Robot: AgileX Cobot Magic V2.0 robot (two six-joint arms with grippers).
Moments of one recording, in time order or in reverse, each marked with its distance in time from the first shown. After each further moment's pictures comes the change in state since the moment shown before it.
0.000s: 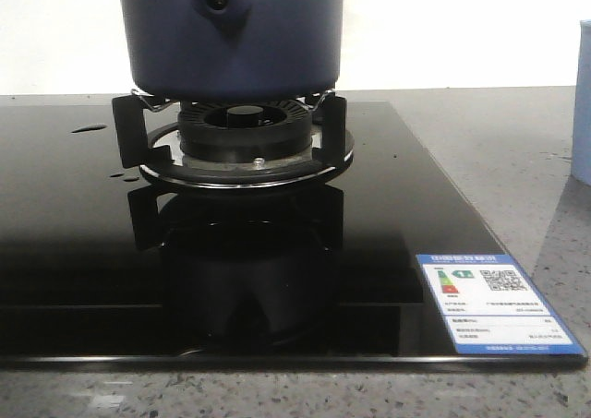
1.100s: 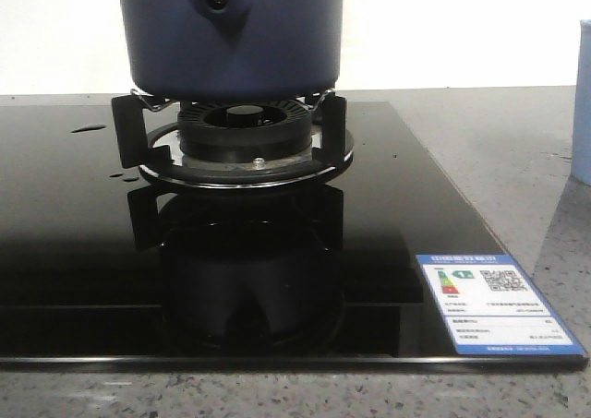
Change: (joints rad) left arm -0.090 0.295 -0.101 -0.069 -0.081 0.114; right arm 0.000 -0.370 0.000 -0.010 0.179 -0.004
